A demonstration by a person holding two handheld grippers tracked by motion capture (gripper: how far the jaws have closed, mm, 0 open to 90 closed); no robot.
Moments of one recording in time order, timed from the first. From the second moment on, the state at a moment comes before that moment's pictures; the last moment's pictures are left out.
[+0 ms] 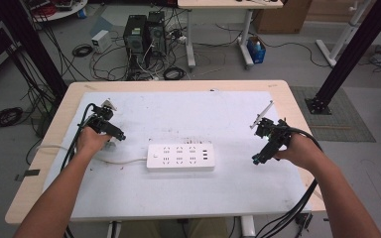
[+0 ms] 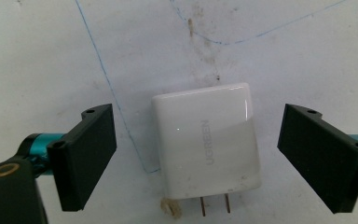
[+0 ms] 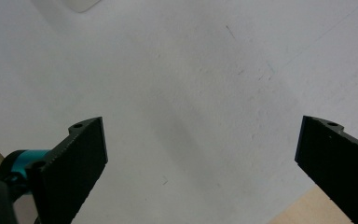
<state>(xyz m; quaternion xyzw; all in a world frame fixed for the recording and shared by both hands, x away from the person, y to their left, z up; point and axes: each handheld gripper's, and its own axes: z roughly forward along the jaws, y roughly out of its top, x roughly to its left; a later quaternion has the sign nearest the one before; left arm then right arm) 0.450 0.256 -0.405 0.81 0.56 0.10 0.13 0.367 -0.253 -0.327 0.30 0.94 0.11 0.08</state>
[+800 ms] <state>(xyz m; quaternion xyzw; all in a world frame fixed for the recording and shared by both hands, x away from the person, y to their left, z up) 0.450 0.261 -0.414 0.82 0.56 0.09 0.14 0.368 -0.254 -0.330 0.30 0.95 0.11 0.08</state>
